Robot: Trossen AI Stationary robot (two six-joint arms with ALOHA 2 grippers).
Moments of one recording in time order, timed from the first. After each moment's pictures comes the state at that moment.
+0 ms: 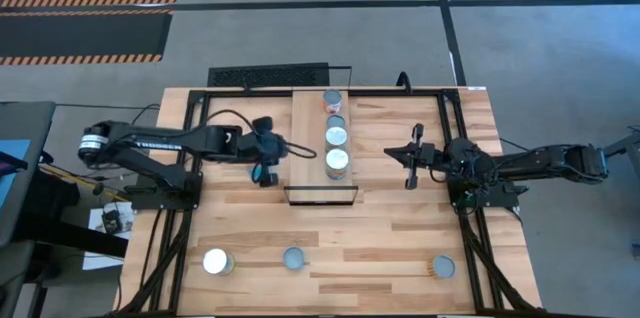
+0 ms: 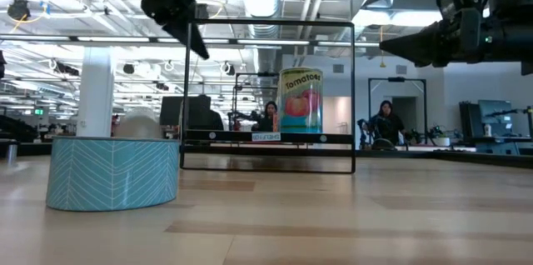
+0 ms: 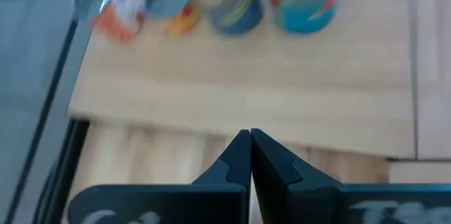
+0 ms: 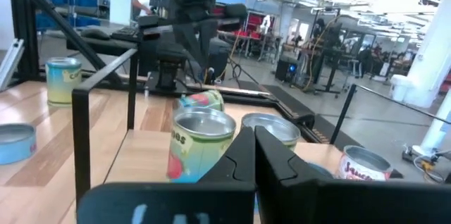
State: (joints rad) left arm 0.05 1.29 1.02 -0.64 -0.30 0.08; right arm -0.19 0.73 0.01 0.82 0.00 -0.18
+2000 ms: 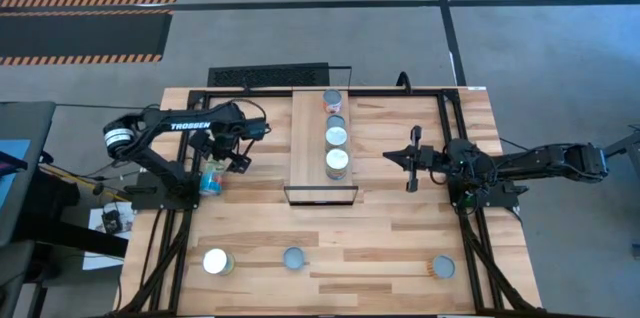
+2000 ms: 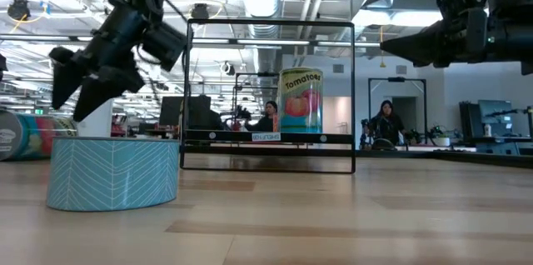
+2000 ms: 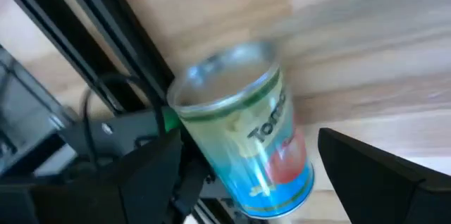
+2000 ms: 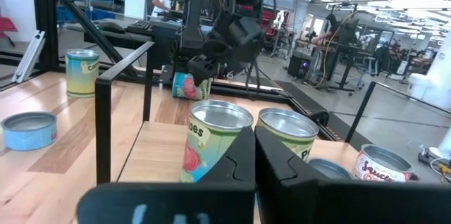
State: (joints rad) left arm 0.46 1.51 0.91 -1.39 -0.02 -0.72; right arm -0.17 0.73 0.02 0.79 -0.03 -0.18
